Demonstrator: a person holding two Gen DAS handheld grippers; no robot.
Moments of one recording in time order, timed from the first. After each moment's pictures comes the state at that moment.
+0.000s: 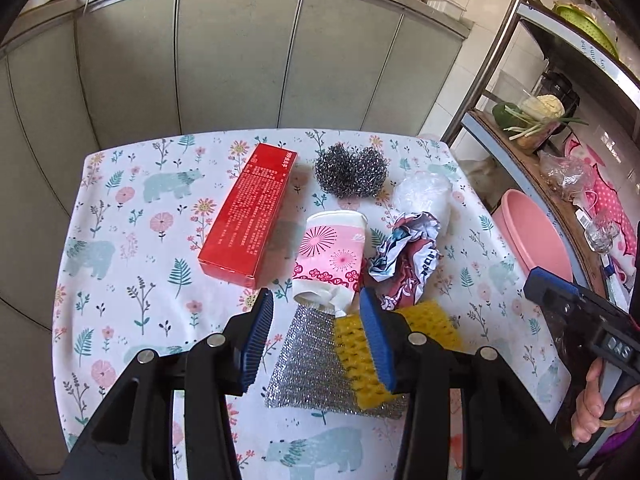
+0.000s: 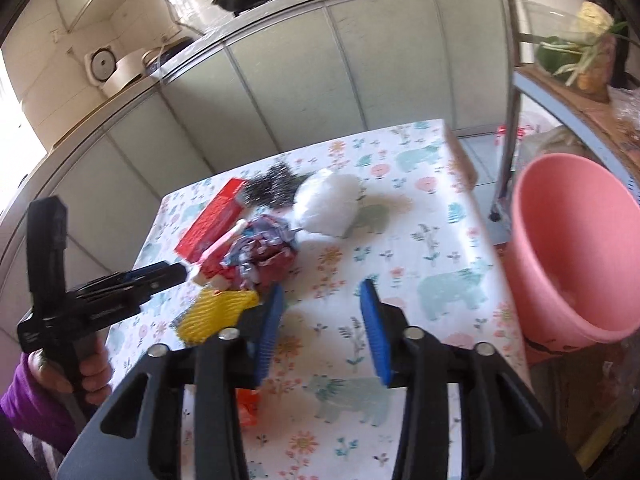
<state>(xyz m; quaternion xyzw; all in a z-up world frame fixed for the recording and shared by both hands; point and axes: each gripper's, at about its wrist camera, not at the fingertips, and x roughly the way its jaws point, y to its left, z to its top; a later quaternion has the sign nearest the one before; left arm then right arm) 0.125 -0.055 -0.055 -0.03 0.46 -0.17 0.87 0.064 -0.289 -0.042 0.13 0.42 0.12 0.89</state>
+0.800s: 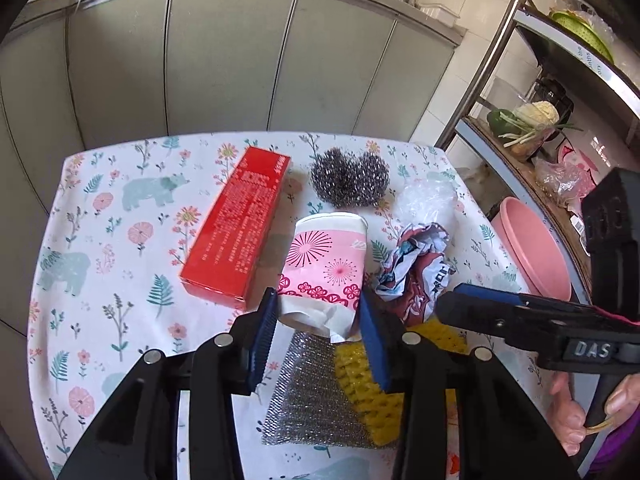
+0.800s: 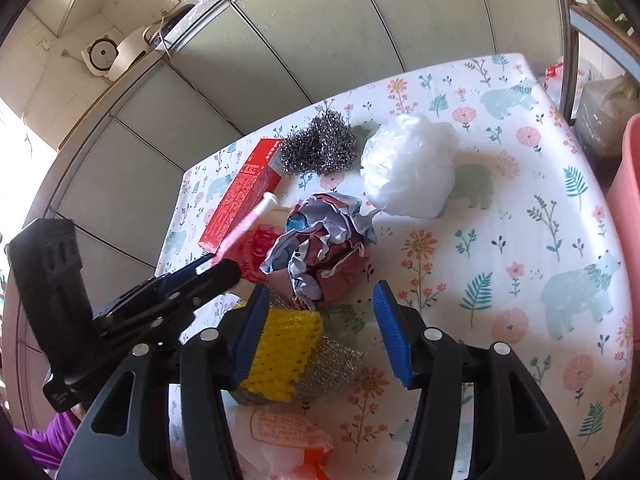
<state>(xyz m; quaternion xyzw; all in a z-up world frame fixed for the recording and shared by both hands) 0.135 -0.051 -0.067 -0.04 0.44 -0.19 0.88 0.122 -0.243 -0.083 0.20 0.50 0.17 0.83</state>
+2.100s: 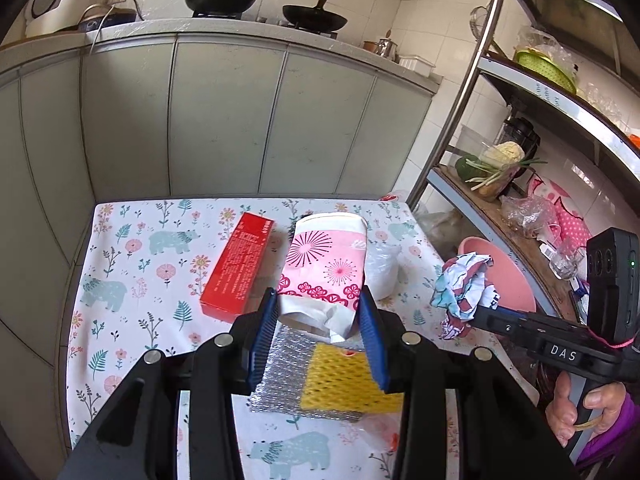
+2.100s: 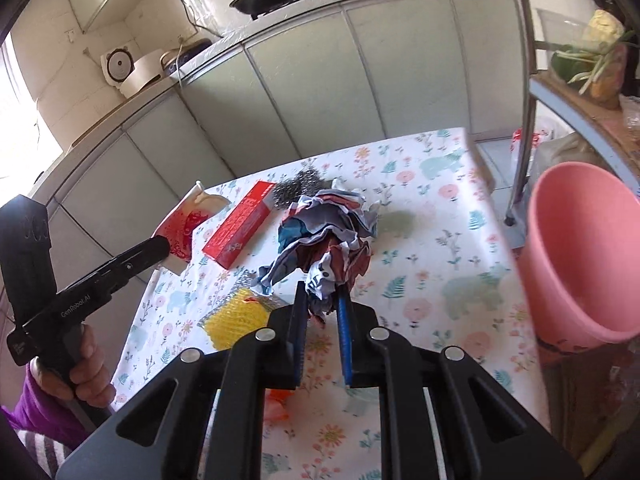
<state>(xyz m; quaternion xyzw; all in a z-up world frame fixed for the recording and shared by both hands) 0.080 -0.044 -0.001 -0.06 0.35 -0.20 0.91 0.044 -0.293 -0.024 0.15 0.40 0.12 0.90</state>
